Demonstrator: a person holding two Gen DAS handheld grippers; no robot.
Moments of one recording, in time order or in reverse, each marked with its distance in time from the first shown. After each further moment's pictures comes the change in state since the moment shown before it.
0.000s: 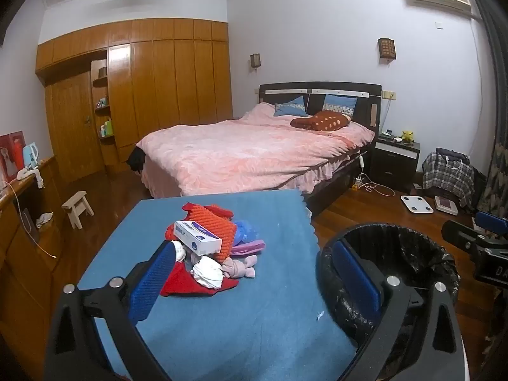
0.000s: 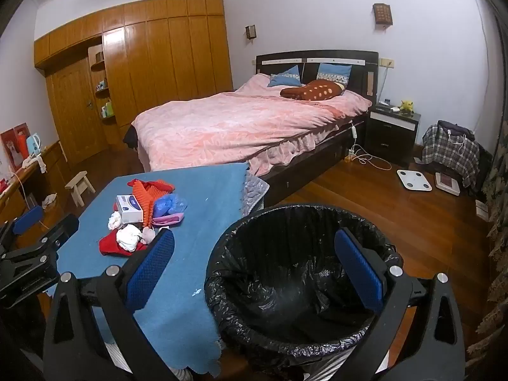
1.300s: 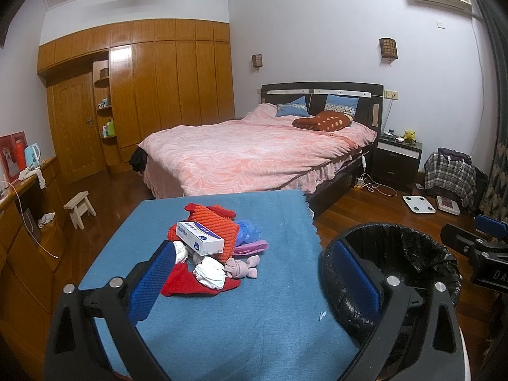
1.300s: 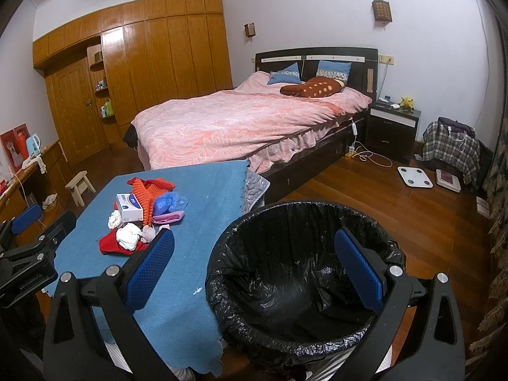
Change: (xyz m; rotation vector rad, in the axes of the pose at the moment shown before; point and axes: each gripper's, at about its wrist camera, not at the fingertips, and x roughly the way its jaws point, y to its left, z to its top) left arm 0.000 0.000 0.000 0.003 -0.004 0.003; right arm 0.003 0.000 -0.002 0.000 0.002 -0.001
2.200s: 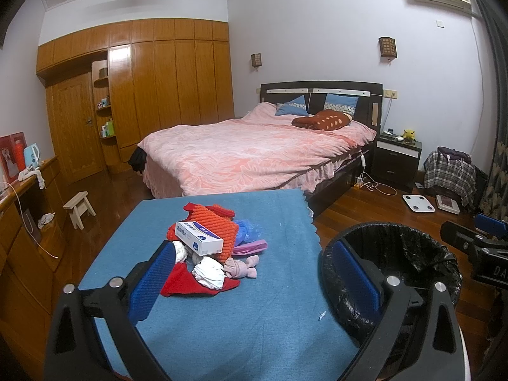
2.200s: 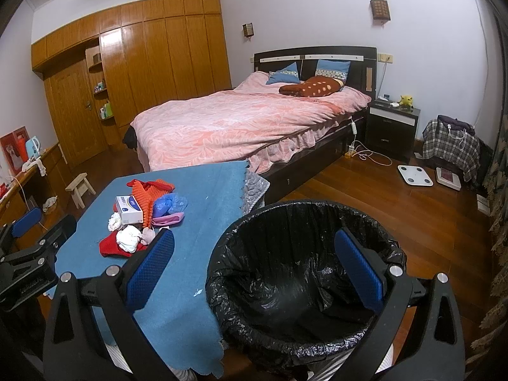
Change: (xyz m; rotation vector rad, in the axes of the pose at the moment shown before) left arm 0.000 0.000 0.000 0.001 0.000 0.001; right arm 0.000 -0.001 0.002 0.004 0.001 0.002
